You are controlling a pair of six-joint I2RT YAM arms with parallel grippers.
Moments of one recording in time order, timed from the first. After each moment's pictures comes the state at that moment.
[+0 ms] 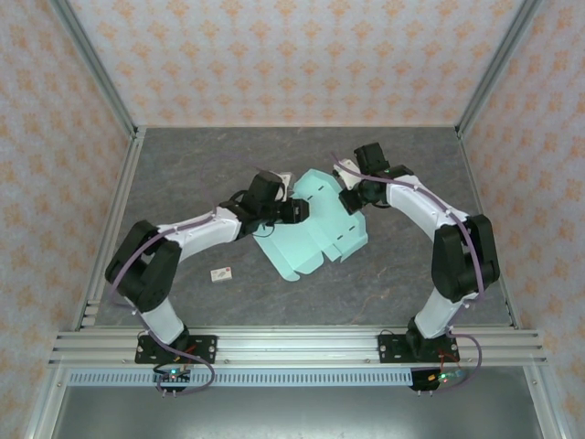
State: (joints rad) left arm -0.57 1.71 1.04 -0.02 0.24 -0.62; right arm 0.33 1.70 1.28 -0.65 -0.20 -0.27
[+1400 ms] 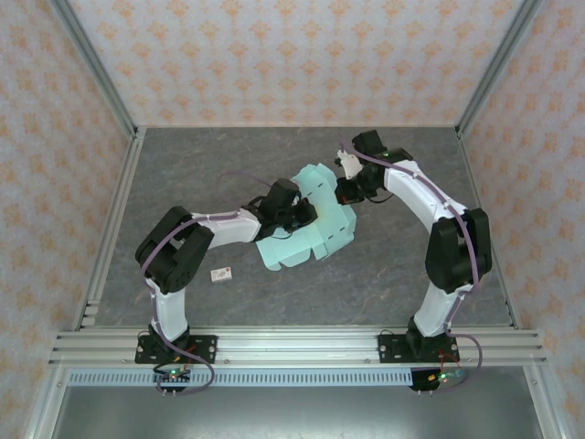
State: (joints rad) left arm -0.62 1.90 1.10 0.11 0.21 -1.01; right arm 0.33 1.78 1.48 -0.89 -0.32 0.01
